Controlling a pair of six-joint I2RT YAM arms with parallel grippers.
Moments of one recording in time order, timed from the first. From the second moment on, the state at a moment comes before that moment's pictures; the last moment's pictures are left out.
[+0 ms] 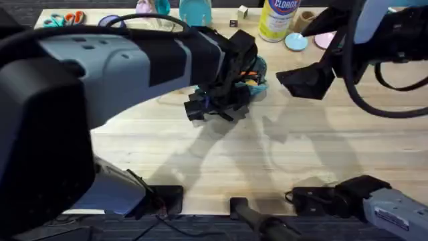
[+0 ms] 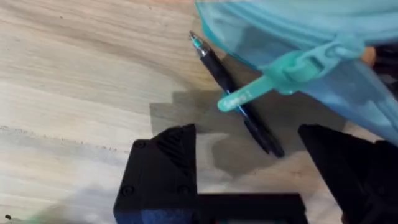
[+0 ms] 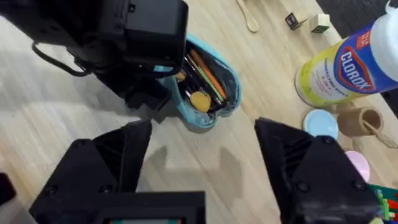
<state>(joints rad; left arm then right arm) -0.68 1.72 1.12 -0.88 -0.04 -1.01 0.30 1.08 1.21 -0.93 -0.34 -0.60</state>
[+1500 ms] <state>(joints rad) -0.68 1.77 1.16 -0.89 -0.05 -1.02 0.30 1.08 1.21 -0.93 -0.33 -0.60</state>
